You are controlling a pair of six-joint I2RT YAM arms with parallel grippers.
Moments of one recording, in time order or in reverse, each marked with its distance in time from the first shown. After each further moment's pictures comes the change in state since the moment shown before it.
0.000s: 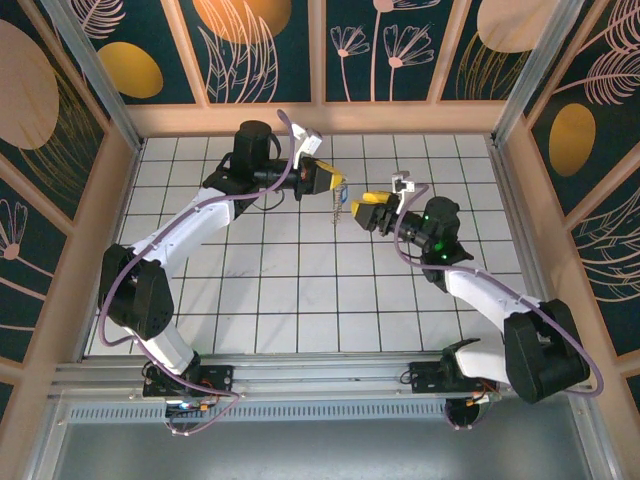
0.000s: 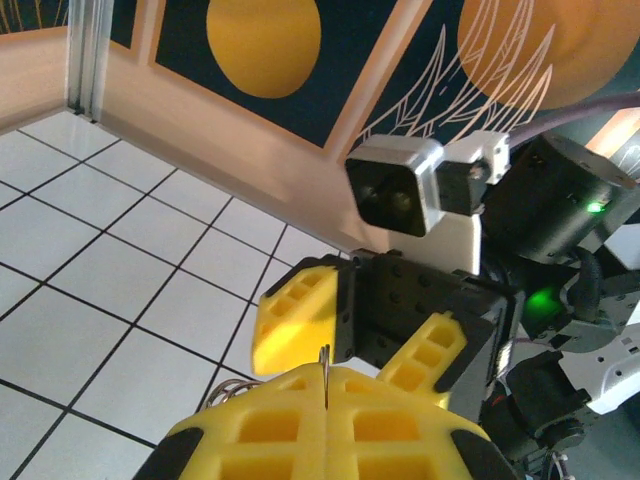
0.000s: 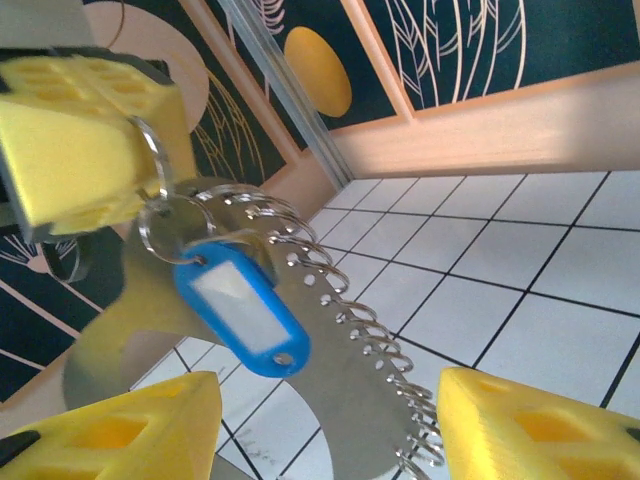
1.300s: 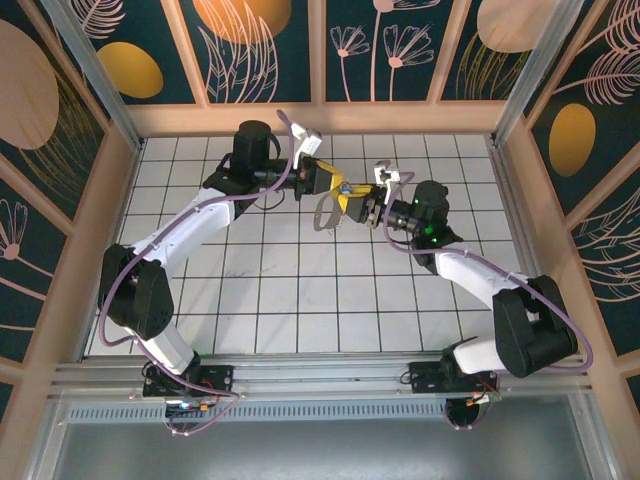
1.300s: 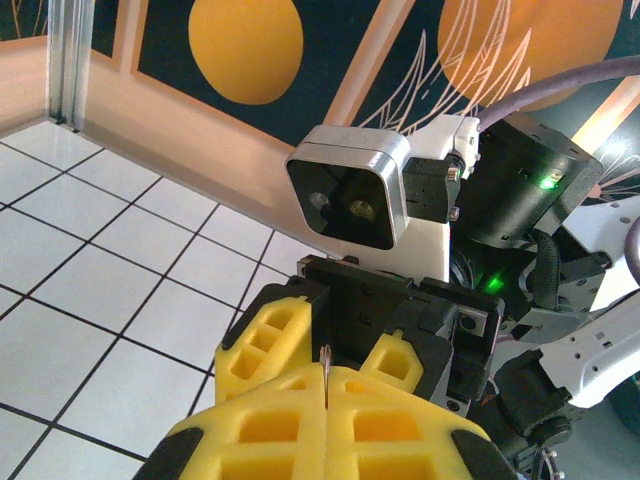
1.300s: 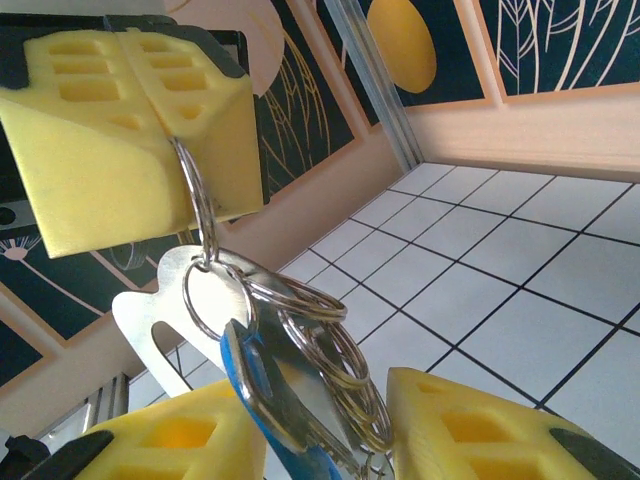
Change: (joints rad) left arm 0.000 0.000 -0.006 0.031 0.028 -0.011; right arm 0.022 0.126 0.135 0.007 -0.165 -0.048
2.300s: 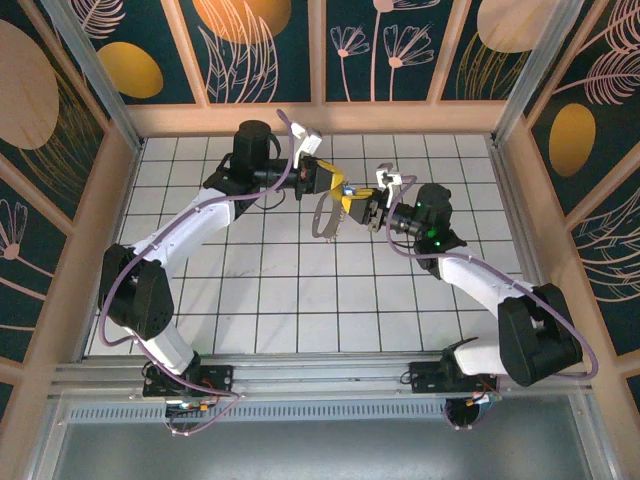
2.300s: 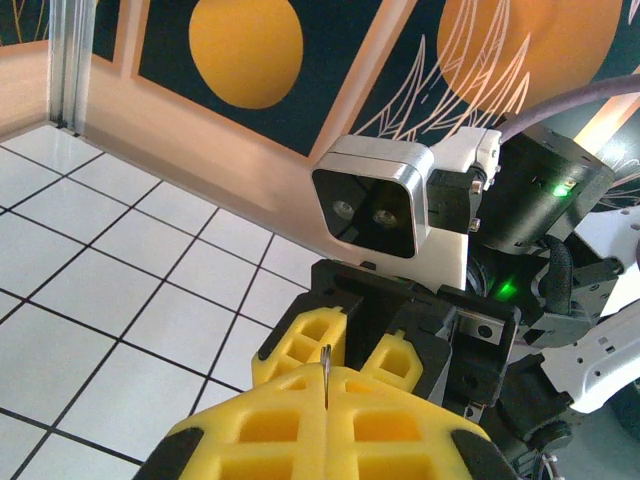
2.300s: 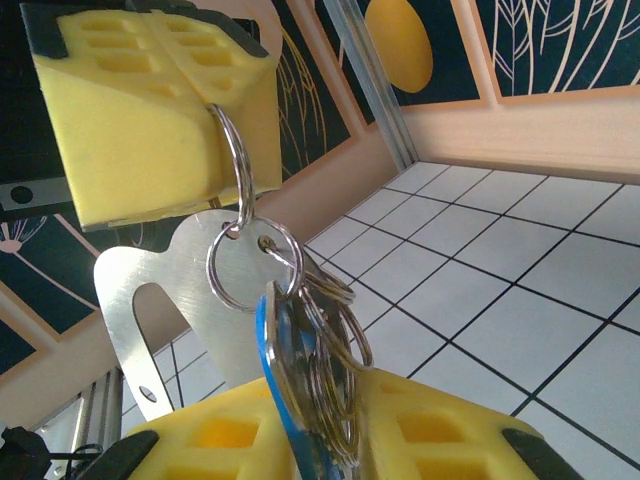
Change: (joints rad) left arm -0.001 0.000 0.000 0.013 -0.003 -0.011; right arm 0.000 -0.045 -0.024 -0.031 0.011 -0.025
